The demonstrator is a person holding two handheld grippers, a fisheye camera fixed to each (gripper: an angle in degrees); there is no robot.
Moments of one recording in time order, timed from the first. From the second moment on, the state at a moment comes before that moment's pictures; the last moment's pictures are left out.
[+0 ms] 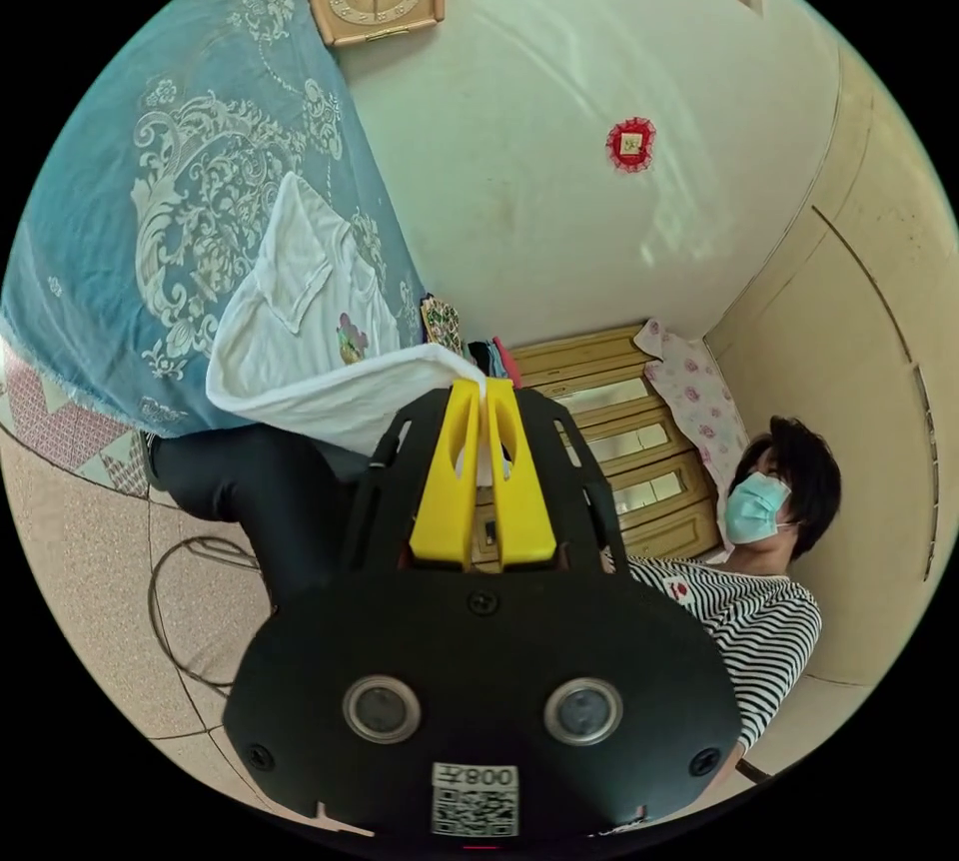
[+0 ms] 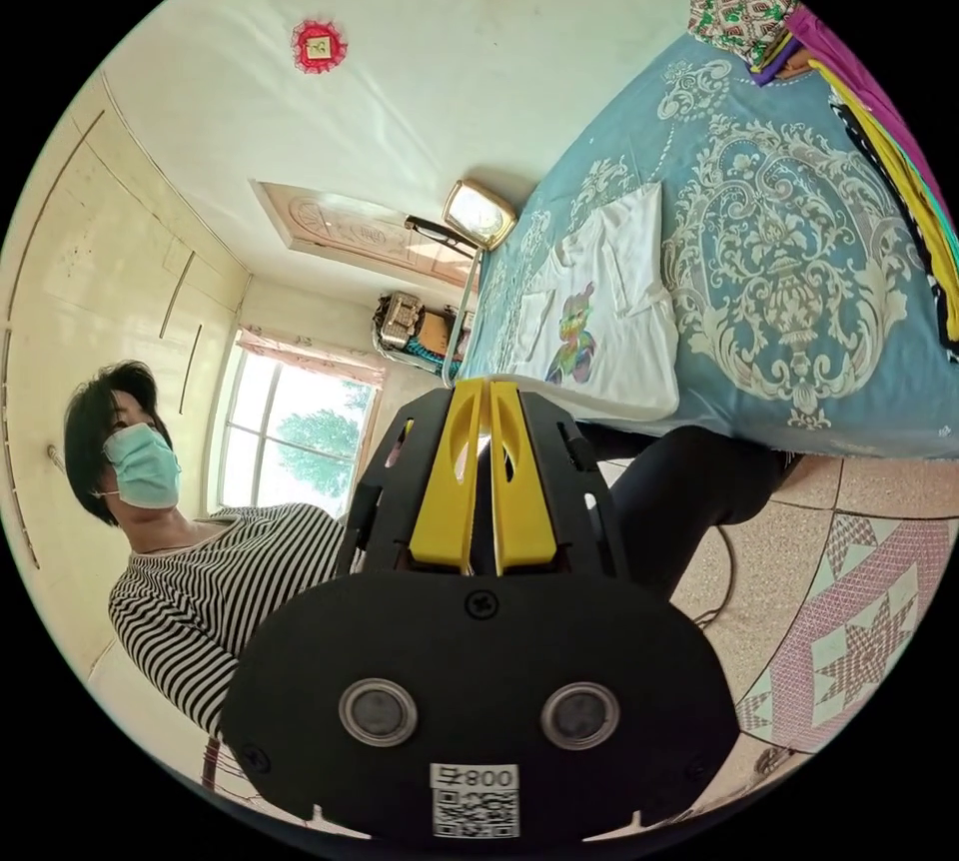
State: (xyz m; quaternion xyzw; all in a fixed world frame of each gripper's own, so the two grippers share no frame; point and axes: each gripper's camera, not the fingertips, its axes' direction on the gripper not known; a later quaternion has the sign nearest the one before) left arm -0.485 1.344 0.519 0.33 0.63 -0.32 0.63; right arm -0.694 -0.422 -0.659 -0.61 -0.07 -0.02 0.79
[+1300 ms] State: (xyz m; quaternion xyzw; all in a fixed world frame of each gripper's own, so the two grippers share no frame) left arm -0.745 0.908 0.761 0.25 0.58 -0.41 0.66; right arm -0.471 -0.370 -0.083 -0.63 0.01 0.04 0.78
